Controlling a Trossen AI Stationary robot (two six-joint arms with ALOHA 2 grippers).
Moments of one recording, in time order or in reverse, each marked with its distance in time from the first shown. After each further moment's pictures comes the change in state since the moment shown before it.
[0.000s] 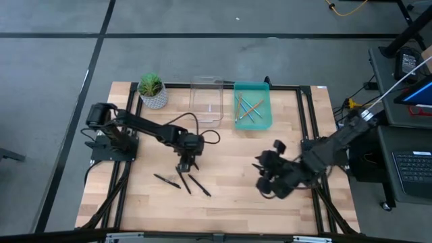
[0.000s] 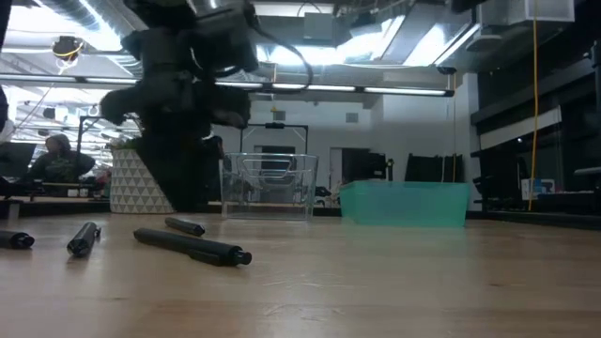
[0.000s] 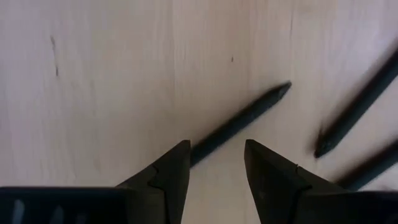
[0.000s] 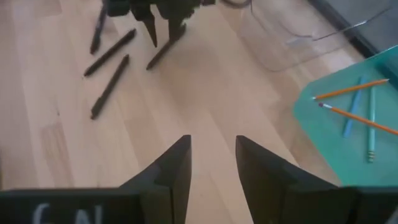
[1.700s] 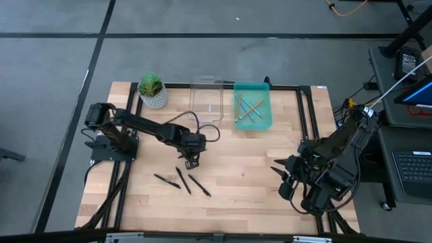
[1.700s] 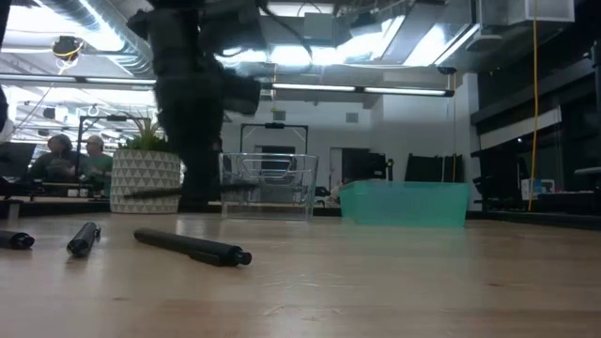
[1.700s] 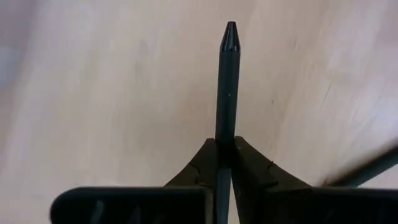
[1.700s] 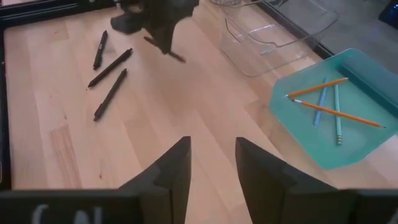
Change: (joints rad) left arm -0.011 -0.013 0.085 -0.081 -0.153 -0.327; right arm 0.297 -0.056 0.000 -0.325 0.219 0.439
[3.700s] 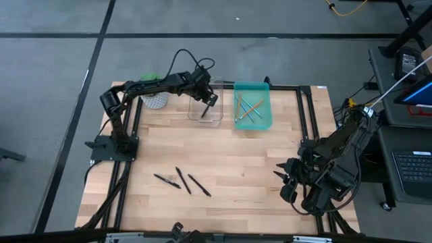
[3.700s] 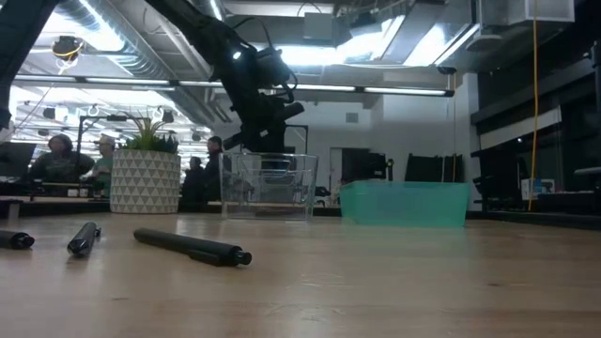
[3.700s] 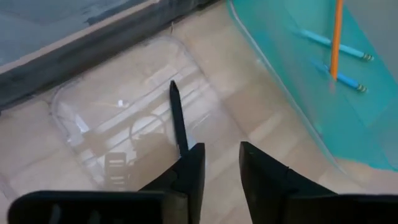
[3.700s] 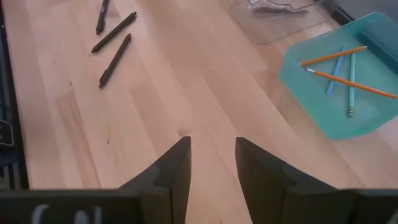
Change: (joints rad) left arm 0.643 0.182 0.348 0.118 0.094 -0.051; right arm 0.006 0.000 0.000 -0.004 -0.133 0.002
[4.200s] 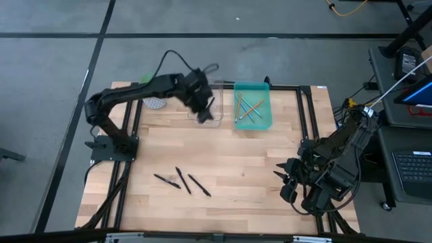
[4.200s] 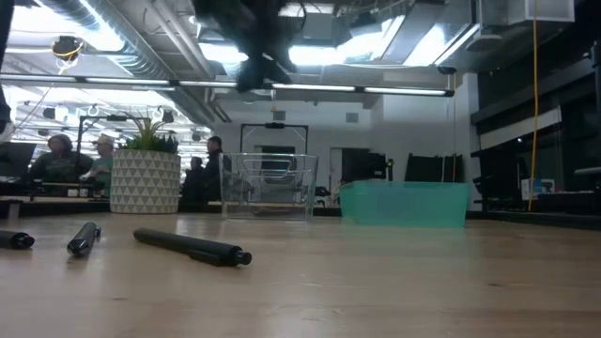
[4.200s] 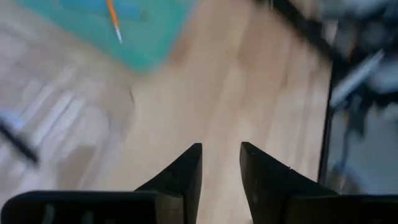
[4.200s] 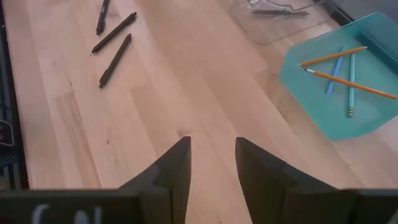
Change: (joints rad) left arm -0.184 -0.215 0.117 -0.261 0.397 0.145; right arm 0.000 0.000 0.000 0.000 0.001 -0.002
